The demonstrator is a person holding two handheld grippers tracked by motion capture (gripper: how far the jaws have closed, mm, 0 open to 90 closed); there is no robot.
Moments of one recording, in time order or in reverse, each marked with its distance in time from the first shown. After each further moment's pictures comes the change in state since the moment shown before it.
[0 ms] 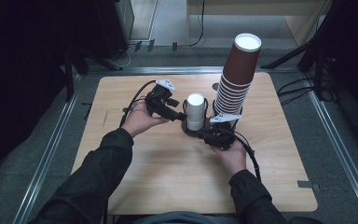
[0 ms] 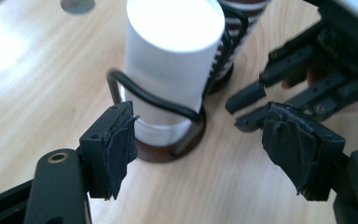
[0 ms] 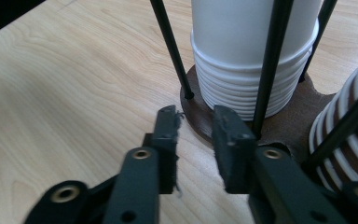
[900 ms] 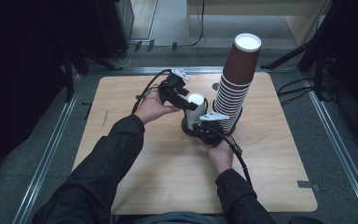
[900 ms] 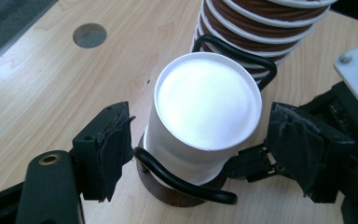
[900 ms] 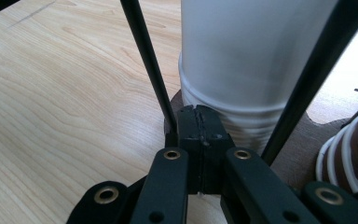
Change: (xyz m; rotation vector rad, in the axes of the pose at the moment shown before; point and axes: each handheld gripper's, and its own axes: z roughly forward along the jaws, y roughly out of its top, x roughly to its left) left arm 0.013 0.042 0.025 0.017 0.027 0.060; right arm 0.017 0.010 0.029 -0.054 -0.143 0.010
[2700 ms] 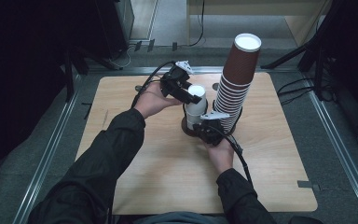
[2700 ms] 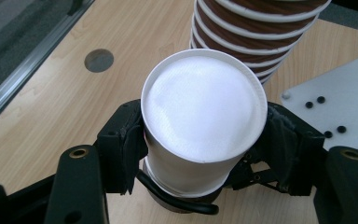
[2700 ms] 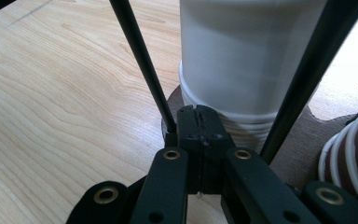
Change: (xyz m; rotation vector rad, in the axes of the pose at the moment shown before) left arm -0.017 0.032 -0.026 0.003 0.048 0.061; right arm -0.005 0.000 0.003 0.015 0.019 0.017
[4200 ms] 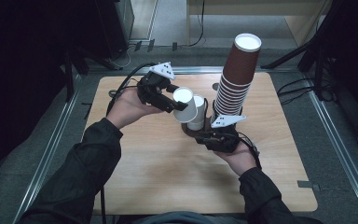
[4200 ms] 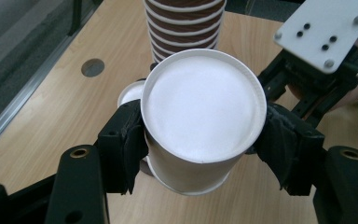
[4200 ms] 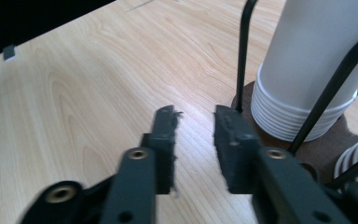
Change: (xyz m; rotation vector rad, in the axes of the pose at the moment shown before) left arm -0.043 -0.024 -0.078 -0.054 -0.010 0.073; right arm 0.001 0.006 -0.074 0.021 0.289 -0.205
